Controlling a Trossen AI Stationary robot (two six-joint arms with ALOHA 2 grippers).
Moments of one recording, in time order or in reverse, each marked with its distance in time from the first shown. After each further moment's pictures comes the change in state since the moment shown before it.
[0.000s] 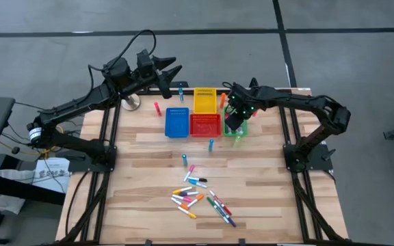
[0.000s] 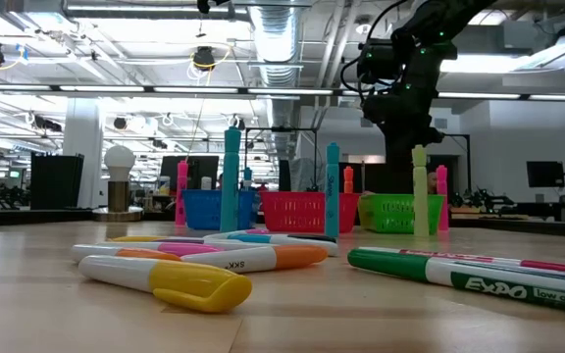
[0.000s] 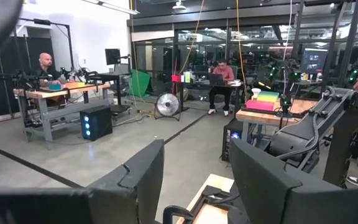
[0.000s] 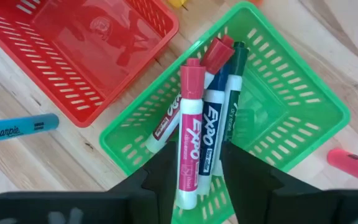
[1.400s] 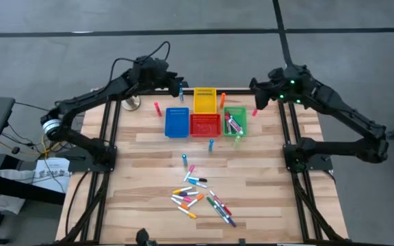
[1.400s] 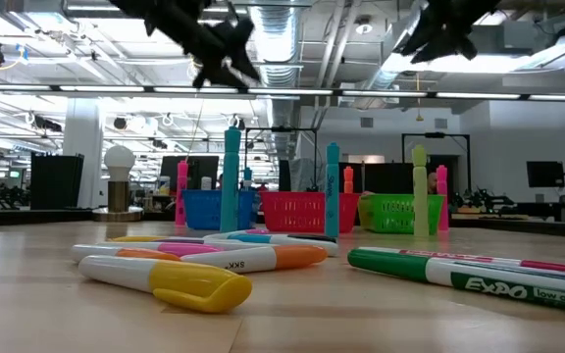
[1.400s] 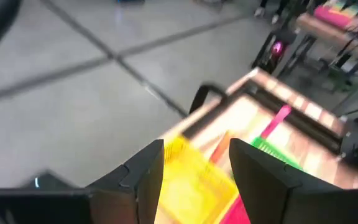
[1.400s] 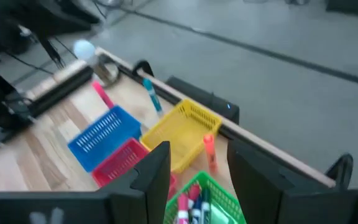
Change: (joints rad) left arm 0.182 0.195 -0.037 -0.304 0.050 -0.237; right arm -0.107 -0.601 0.002 0.160 0.078 -0.031
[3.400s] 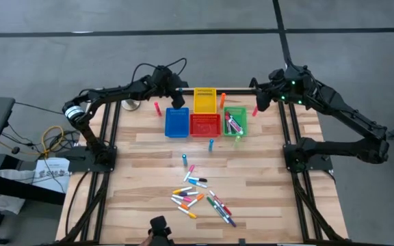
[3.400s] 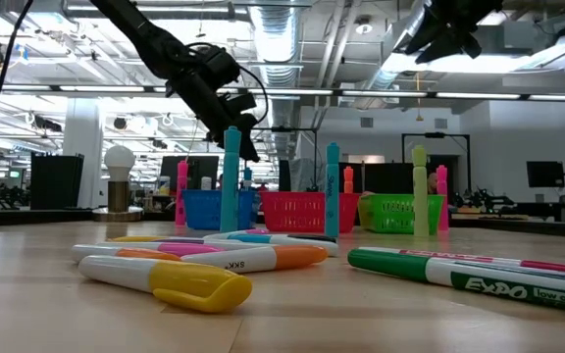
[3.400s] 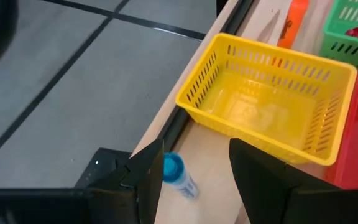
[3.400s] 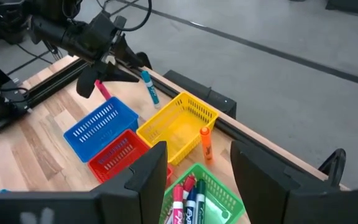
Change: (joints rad) left arm 0.049 0.277 -0.067 0.078 0.004 0.504; right arm 0.001 -0.010 0.000 -0.040 0.000 -0.026
